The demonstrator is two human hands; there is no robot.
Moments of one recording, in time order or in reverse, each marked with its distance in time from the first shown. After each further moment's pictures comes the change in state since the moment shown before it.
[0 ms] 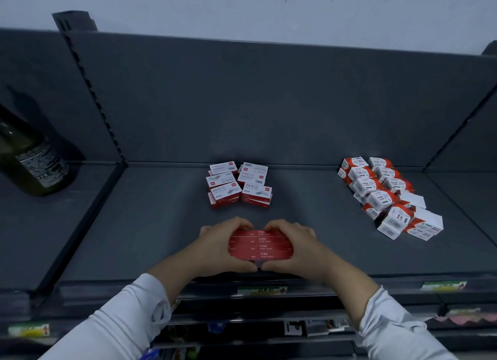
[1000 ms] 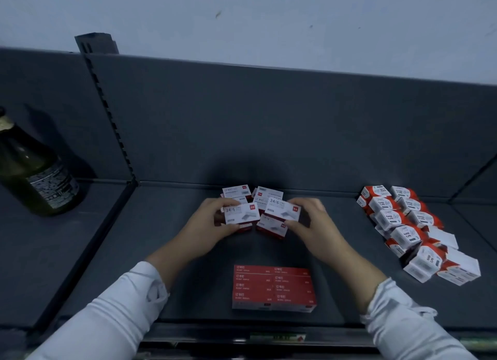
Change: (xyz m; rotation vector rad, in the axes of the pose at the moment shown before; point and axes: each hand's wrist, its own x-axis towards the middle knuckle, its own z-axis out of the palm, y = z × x) left_hand 0.046 -0.021 -0.071 -0.387 0.335 -0.024; right_hand 0.080 -0.007 -0.047 0.207 0.335 0.074
